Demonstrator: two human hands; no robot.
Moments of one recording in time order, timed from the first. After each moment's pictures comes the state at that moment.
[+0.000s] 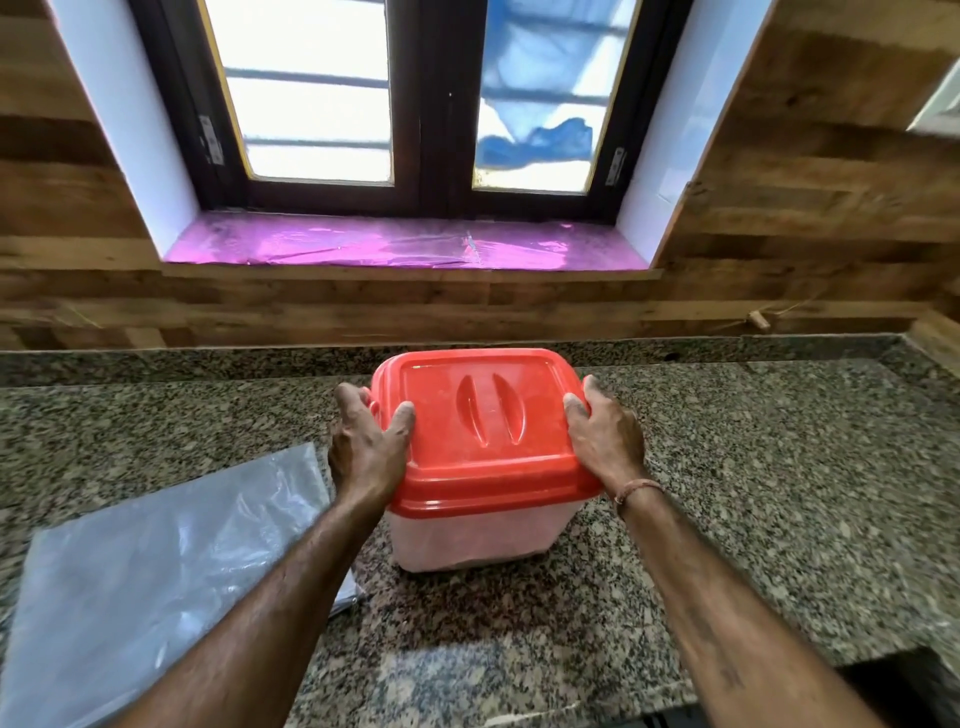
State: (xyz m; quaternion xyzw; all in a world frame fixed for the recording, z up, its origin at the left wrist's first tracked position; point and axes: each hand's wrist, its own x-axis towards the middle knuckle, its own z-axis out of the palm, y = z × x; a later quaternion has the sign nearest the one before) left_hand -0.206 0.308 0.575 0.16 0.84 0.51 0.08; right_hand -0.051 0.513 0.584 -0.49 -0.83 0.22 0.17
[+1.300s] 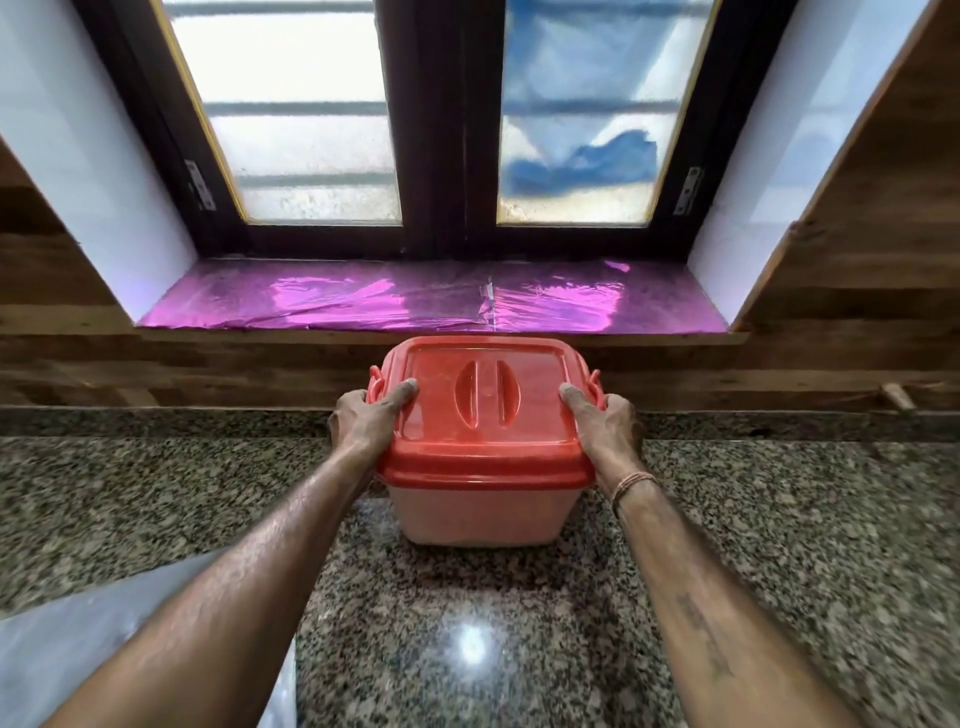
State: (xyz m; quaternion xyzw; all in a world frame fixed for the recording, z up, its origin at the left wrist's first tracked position) left_hand -0.371 0.470 0.567 0.01 0.83 0.54 0.13; right_hand -0.203 0.692 0.562 -0.49 -0.66 0.51 0.24
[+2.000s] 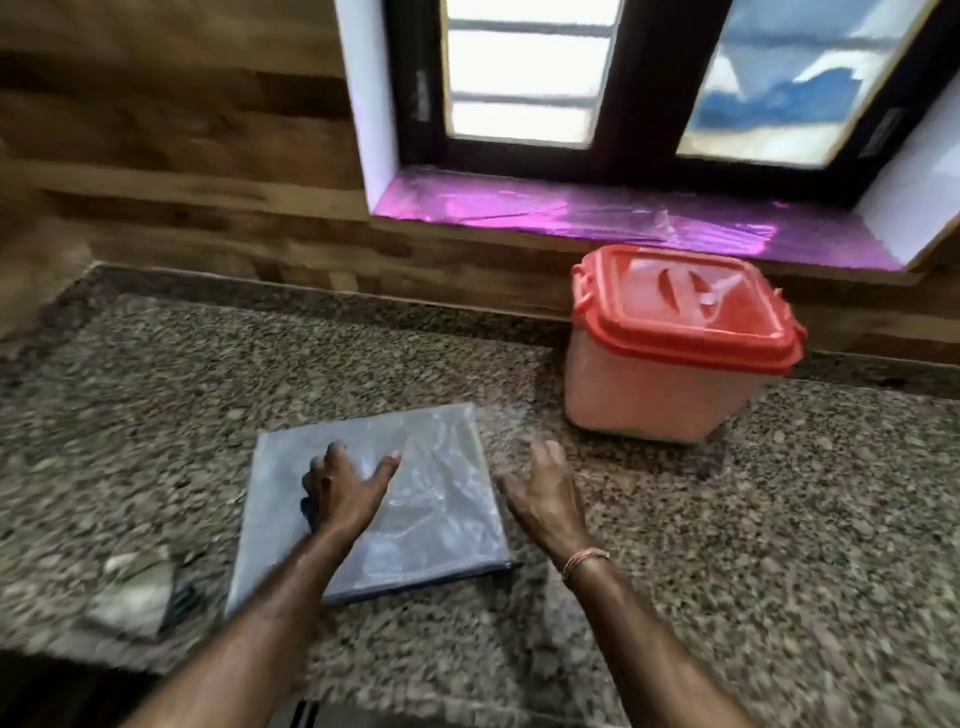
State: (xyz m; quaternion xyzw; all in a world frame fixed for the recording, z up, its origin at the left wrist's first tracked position) left_hand -0.314 0.111 0.465 -0.05 0.94 0.31 0.11; right_hand -0.186 0.317 0.489 -0.29 -0.89 0.35 0.07
